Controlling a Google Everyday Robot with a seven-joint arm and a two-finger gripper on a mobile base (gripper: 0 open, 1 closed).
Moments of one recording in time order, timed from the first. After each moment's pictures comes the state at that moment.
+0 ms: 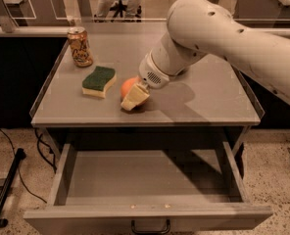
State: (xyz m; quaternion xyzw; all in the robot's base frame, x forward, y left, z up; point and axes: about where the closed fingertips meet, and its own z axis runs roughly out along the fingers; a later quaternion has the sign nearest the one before) arm 0.583 0.021 0.840 -0.55 0.78 0.14 0.26
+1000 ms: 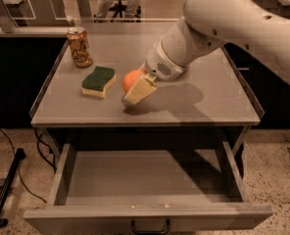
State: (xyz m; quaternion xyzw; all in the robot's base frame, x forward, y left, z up) arm 0.566 0.013 0.877 -0.58 0.75 0.16 0.28
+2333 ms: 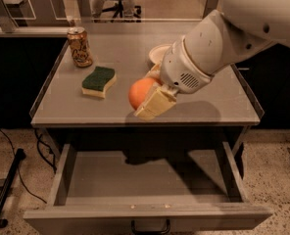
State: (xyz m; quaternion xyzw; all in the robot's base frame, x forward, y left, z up) arm 0.476 -0.009 0.918 -0.63 0.70 0.17 0.29
